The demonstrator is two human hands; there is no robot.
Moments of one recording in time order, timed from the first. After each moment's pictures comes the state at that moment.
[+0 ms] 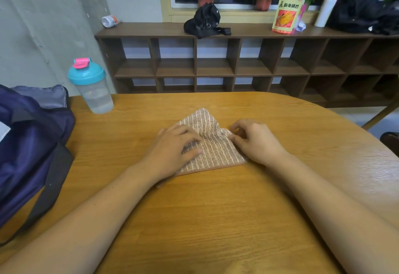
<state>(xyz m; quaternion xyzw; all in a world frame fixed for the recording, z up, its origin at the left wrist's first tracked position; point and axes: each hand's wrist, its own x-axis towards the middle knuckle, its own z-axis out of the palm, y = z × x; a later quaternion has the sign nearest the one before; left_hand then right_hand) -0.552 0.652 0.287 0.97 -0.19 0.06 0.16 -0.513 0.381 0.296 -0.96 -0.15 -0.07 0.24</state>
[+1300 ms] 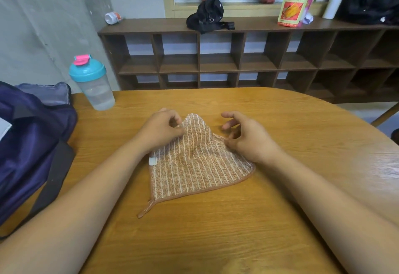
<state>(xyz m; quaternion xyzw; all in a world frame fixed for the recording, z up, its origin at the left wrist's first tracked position) -0.514 0.672 0.309 0.95 -0.03 0.01 0.32 -0.527 0.399 0.306 -0.89 -0.14 0.03 0.43</state>
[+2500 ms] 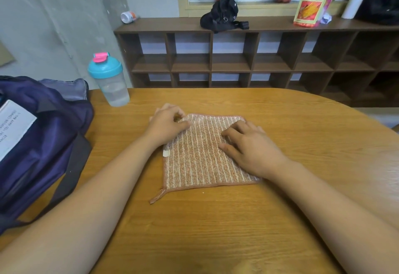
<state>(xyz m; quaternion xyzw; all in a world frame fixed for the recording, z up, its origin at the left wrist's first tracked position) -0.499 0.693 0.293 0.95 0.01 0.04 0.29 -0.532 0.413 0.285 -0.96 -0.28 -0.05 0.08</state>
